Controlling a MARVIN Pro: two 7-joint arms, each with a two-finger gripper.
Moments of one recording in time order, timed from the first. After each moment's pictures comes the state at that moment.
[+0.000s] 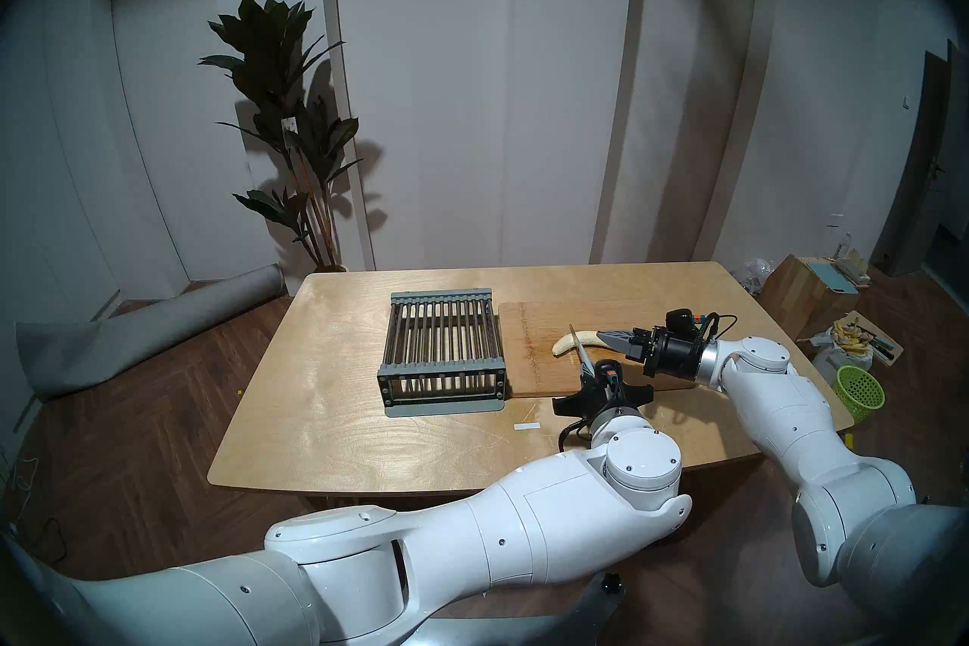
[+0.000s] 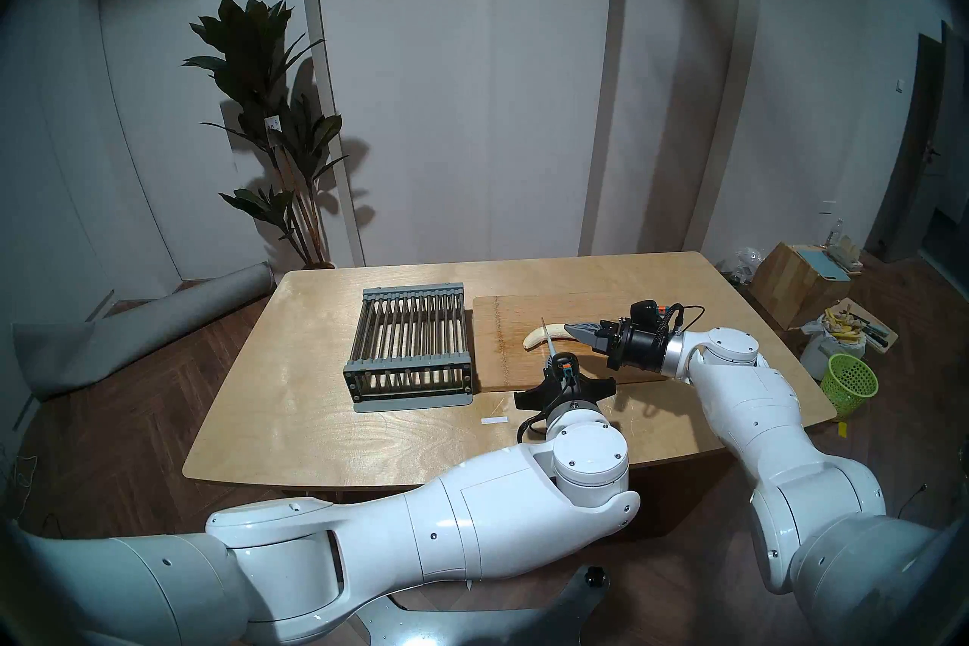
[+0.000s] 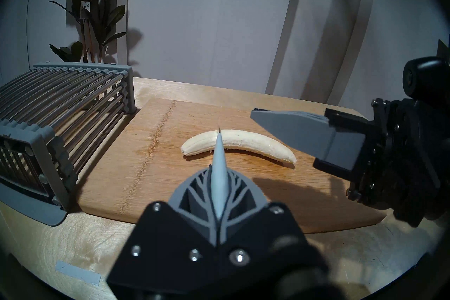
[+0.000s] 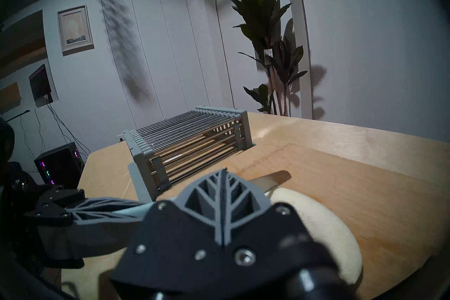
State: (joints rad) left arm 0.99 -1.70 -0.23 -1.16 -0.90 -0.14 1.18; right arm -1.02 -1.11 1.45 -0.71 0.41 -0.05 1.30
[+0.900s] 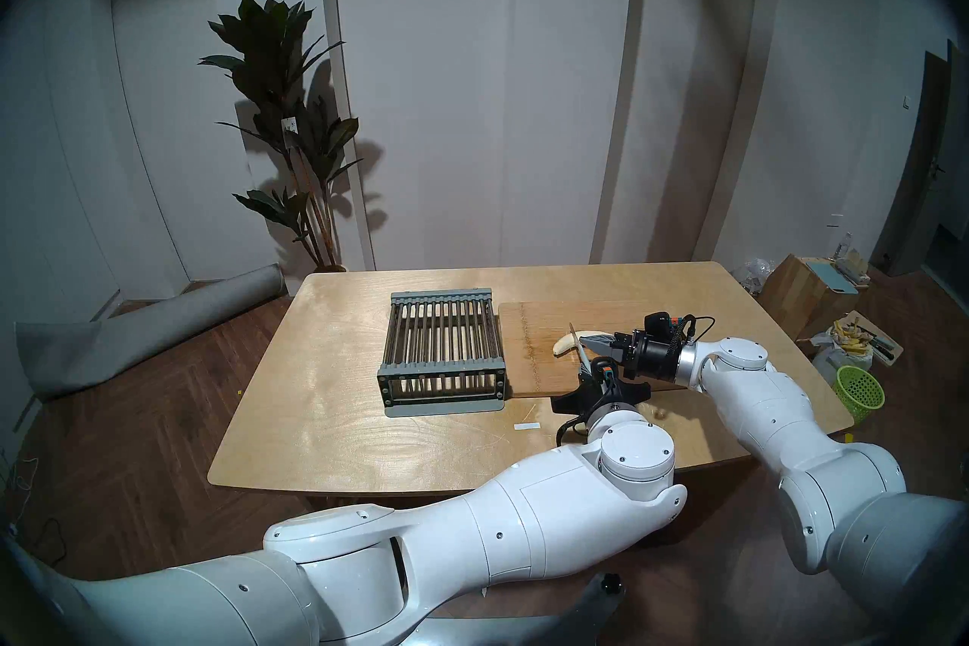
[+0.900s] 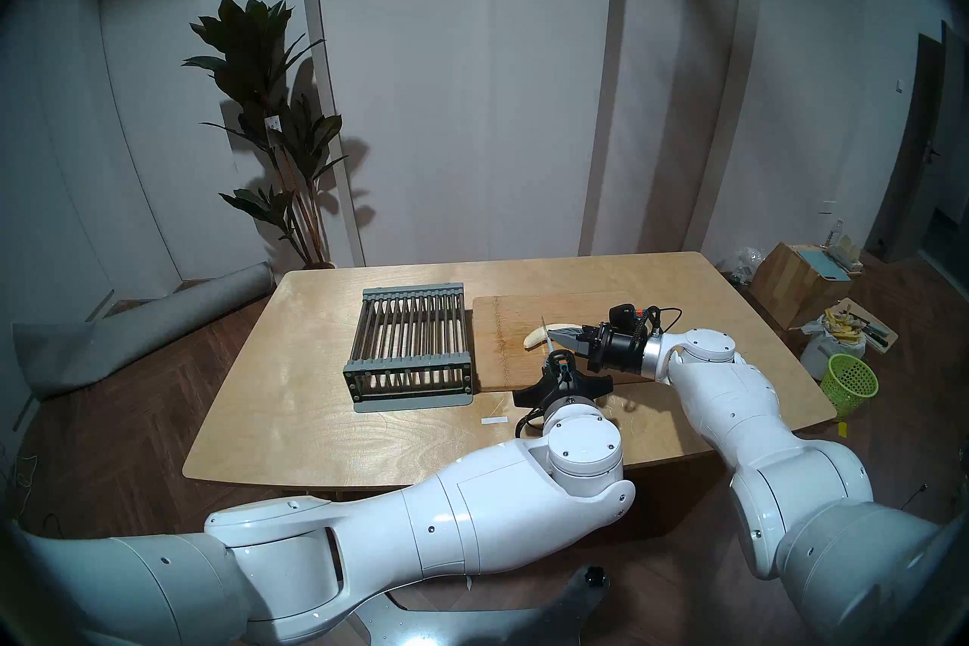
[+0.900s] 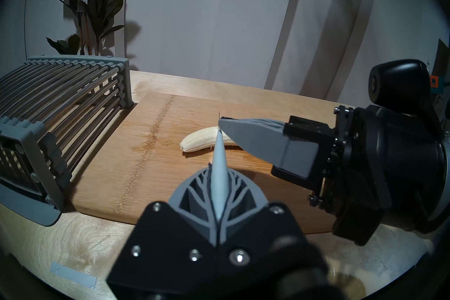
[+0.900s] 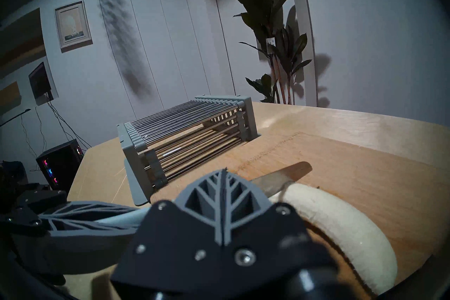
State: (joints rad) left arm 0.99 -1.70 -0.26 -1.15 -0.93 -0.12 1.14; right arm -0.94 -1.17 1.38 -0.58 0.38 -0.08 1.28
